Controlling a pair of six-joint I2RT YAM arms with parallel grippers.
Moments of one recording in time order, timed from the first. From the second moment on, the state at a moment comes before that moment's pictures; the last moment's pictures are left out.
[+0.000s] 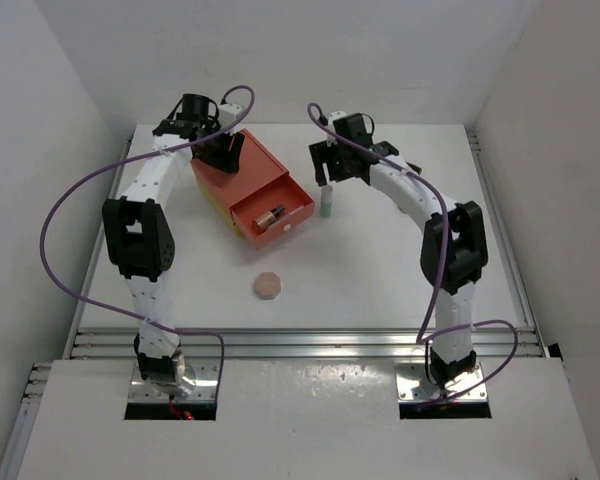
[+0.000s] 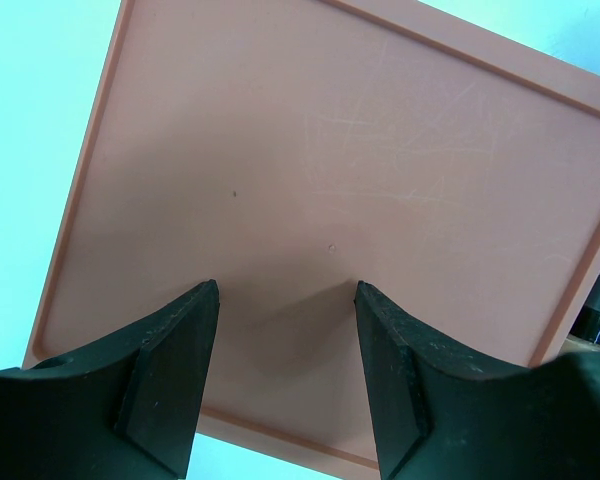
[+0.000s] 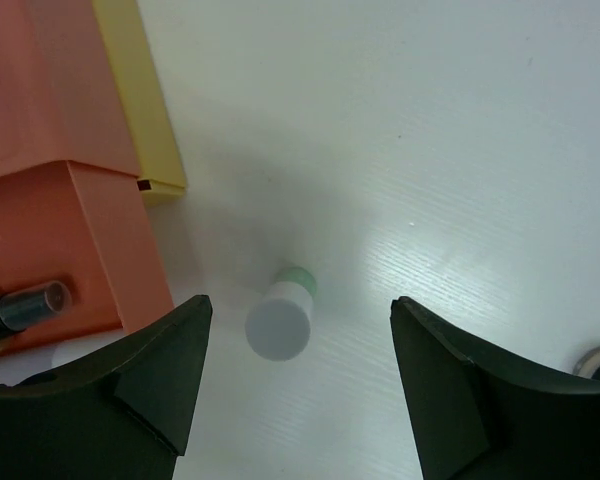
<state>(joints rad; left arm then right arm) -0.10 2.08 1.97 -0.75 0.27 0.31 0.43 2.04 1.76 -0.47 0.02 0.04</state>
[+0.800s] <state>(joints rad) -0.10 2.08 1.97 -0.74 0.27 0.31 0.43 2.11 1.70 -0.49 0.02 0.07</state>
